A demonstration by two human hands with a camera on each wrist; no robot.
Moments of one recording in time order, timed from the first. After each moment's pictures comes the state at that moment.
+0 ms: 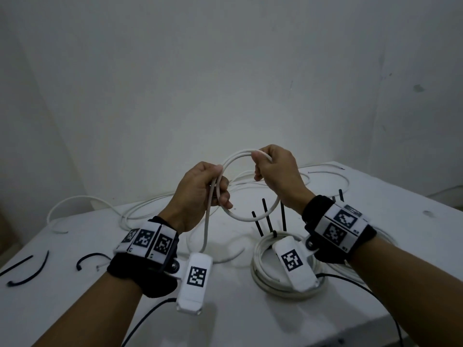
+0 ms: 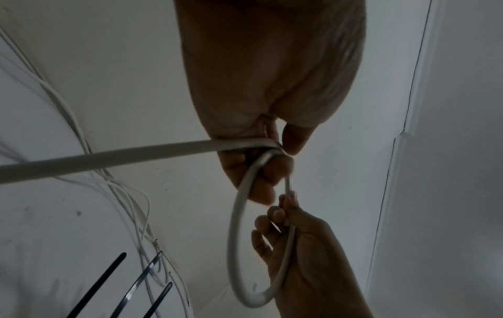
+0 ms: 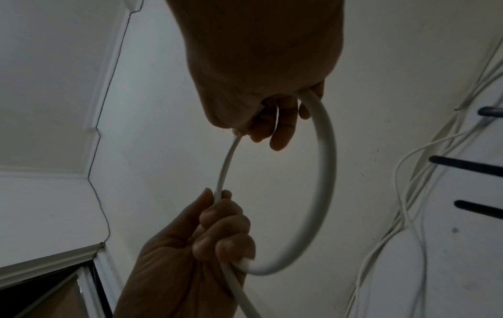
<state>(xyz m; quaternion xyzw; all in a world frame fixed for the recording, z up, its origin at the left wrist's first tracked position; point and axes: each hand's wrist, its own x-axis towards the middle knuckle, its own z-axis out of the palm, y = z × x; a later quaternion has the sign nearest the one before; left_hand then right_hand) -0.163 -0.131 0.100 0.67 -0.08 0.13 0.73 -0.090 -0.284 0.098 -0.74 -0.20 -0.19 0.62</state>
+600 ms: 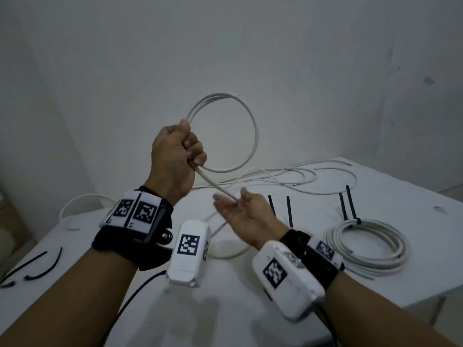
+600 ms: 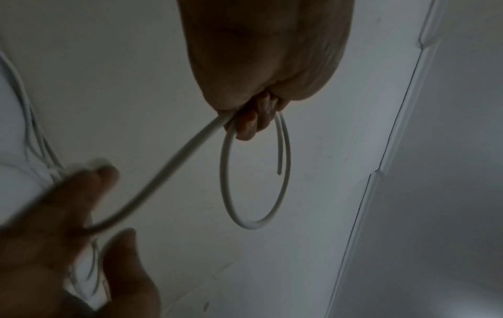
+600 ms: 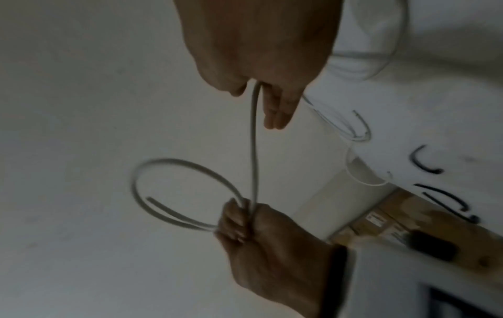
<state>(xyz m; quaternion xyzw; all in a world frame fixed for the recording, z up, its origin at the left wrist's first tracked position) -0.156 -0.111 0.152 0.52 -0.09 0.27 0.81 -0.136 -0.226 0.058 -0.23 0.03 0.30 0.93</state>
